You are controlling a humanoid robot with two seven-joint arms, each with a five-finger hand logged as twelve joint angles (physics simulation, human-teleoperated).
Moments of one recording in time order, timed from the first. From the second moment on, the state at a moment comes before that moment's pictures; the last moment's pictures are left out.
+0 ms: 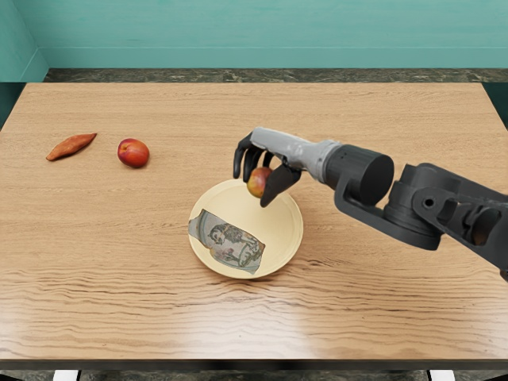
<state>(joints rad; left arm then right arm) -0.02 0.00 0.11 -0.19 0.02 -0.14 0.42 0.89 -0.42 0.57 1.75 -1.23 0.10 -0.61</state>
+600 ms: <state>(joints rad) -0.01 0.00 0.11 -0.19 0.02 -0.14 0.42 0.89 -0.35 0.47 1.75 -1.23 0.06 -0.61</state>
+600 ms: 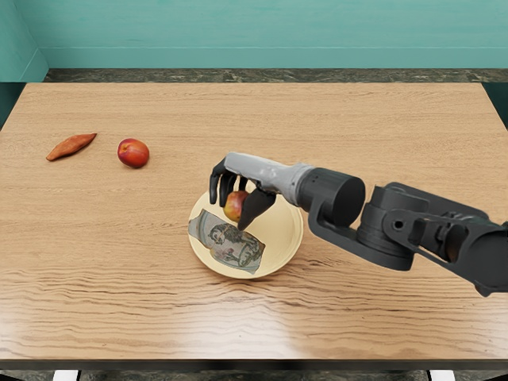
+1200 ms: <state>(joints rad) -0.01 0.00 0.11 -0.19 0.02 -0.14 0.42 0.87 -0.35 0.46 1.75 -1.24 0.04 -0.61</state>
